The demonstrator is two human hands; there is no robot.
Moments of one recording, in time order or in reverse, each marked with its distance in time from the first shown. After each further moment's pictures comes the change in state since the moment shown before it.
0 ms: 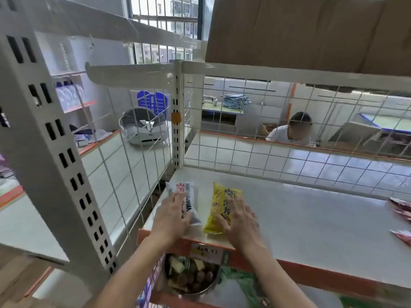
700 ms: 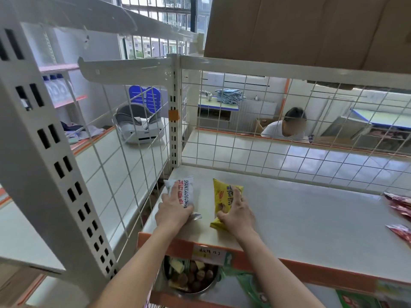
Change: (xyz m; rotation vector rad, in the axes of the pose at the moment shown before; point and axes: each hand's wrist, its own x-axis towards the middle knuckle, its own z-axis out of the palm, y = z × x) left_hand 0.026 0.001 0.005 -0.130 -0.091 -0.324; right_hand 0.029 -0.013 0.003 0.223 -0.029 0.309
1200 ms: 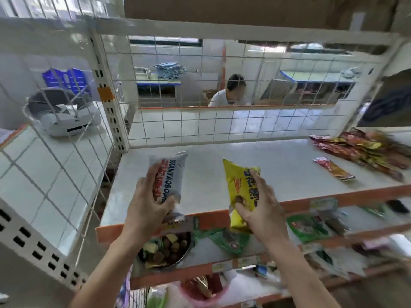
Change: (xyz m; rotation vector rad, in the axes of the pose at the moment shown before) left_hand -0.073 0.016 -0.016 -0.381 -0.028 0.539; right_hand -0.131 0.068 -0.076 0.118 0.354 0.053
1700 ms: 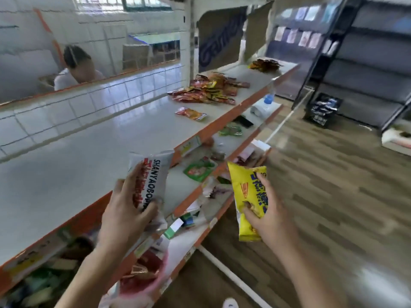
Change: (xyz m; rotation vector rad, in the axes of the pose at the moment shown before) left_hand -0.074 0.101 0.124 -0.089 -0.535 0.347; right_hand -0.199 0.106 -0.122 -0.210 0.422 0.537
